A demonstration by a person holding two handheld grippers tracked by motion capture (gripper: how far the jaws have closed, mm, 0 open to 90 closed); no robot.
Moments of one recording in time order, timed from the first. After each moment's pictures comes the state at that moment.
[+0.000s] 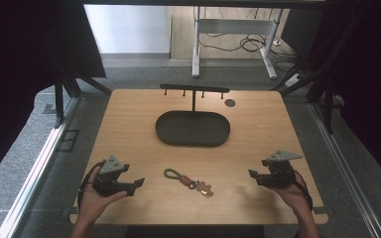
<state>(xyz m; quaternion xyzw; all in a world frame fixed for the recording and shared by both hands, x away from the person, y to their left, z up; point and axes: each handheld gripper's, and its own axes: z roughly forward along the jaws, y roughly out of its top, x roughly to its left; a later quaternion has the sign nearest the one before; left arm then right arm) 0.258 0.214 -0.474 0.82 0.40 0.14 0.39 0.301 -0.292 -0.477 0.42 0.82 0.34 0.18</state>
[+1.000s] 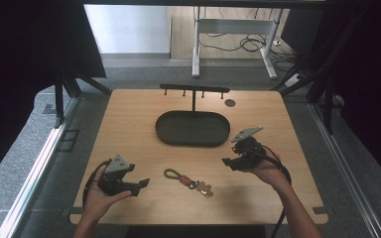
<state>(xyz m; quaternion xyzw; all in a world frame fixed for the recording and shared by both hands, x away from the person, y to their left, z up) 0.263 0.201 -0.476 0.83 0.38 0.12 0.39 0.338 -0.198 -0.419 0.32 0.89 0.29 0.13</state>
